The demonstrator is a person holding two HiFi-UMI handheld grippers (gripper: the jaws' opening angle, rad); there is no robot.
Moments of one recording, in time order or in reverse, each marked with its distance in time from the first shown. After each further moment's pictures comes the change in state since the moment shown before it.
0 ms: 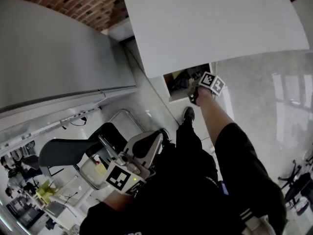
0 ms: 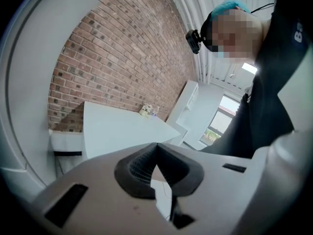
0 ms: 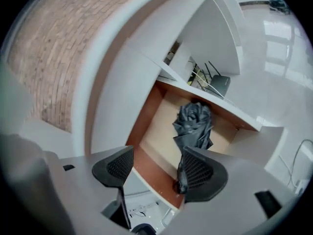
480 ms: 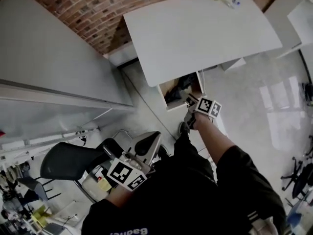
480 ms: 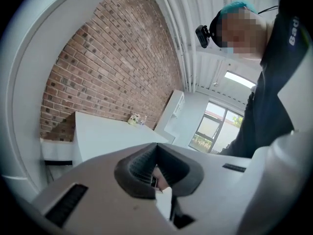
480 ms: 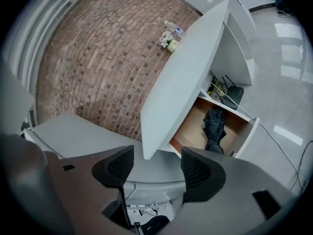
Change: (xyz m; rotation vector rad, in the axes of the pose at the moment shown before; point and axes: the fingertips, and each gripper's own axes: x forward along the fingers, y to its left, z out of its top) left arm -0.072 -0.034 0.021 0.059 -0.114 -0.135; right arm -0.148 0.118 -0.054 -0.094 -0.086 0.208
